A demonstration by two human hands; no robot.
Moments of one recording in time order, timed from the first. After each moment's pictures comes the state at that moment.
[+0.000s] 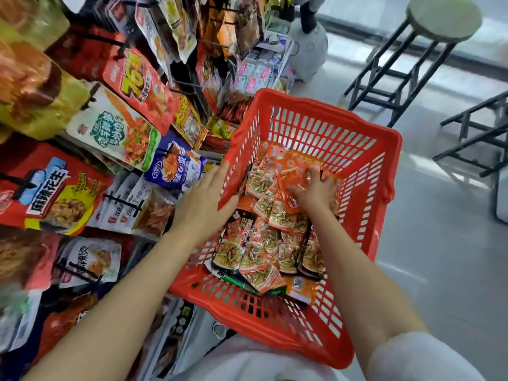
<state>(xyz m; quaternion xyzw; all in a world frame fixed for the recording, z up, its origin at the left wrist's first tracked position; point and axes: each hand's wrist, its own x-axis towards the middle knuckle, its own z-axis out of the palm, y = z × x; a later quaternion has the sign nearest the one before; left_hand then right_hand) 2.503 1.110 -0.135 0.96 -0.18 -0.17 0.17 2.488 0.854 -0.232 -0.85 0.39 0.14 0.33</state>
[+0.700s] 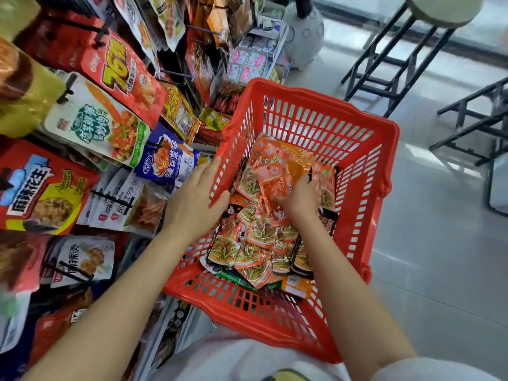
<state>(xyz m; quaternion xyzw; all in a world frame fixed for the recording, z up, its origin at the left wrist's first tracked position) 2.499 1.111 -0.138 0.95 -0.17 -0.14 0.23 2.472 0.882 -0.230 -0.87 0.37 0.18 0.28</state>
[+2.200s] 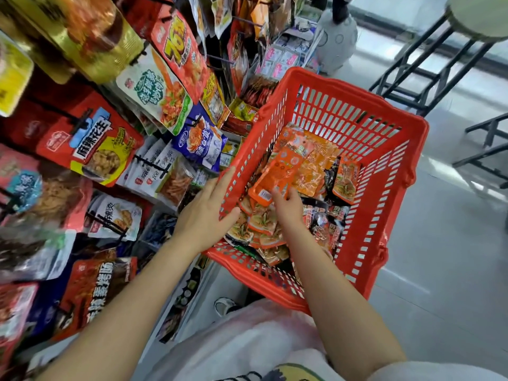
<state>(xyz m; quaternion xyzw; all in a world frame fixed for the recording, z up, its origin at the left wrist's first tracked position) 2.425 1.163 -0.136 0.95 -0.14 -0.18 0.23 2.426 0.974 -0.220 -0.68 0.41 0.13 0.59</state>
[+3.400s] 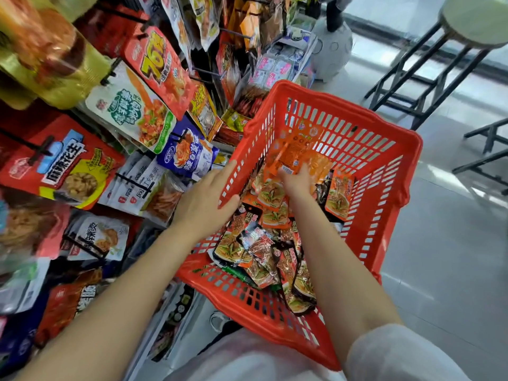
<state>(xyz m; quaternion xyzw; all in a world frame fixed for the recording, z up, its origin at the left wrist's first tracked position) 2.482 1.123 -0.137 0.95 -0.16 -0.16 0.20 2.515 0.911 -0.213 -0.68 0.41 0.08 0.61</state>
